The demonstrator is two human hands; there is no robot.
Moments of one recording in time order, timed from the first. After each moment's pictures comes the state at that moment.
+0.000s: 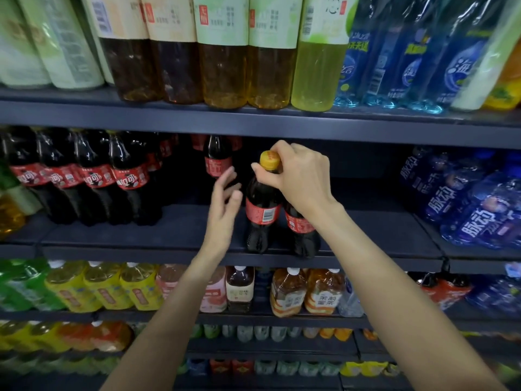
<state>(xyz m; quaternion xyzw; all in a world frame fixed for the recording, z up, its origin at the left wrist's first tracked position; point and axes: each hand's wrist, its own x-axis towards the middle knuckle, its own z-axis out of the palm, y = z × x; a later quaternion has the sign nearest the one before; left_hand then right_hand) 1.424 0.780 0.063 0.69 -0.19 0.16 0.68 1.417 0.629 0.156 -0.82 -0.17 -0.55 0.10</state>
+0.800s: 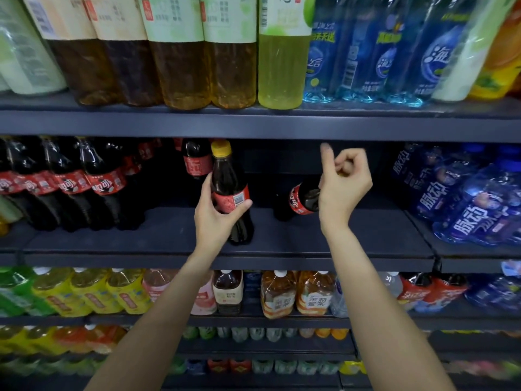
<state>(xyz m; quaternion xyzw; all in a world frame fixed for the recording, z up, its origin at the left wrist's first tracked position) 1.439 0.750 0.059 0.75 -0.12 0.21 0.61 1.406 0.562 0.139 -0.59 0.02 -0.52 0.61</state>
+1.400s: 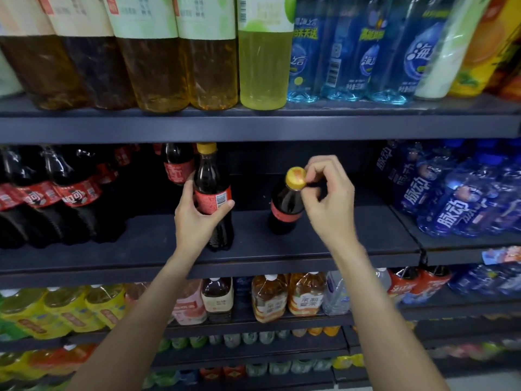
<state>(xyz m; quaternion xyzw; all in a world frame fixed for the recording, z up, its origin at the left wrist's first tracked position) 1.456 0.754 0.060 0.76 -0.14 0.21 0.60 1.386 0.545 0.118 -0.77 -0.13 -0.47 0.41</state>
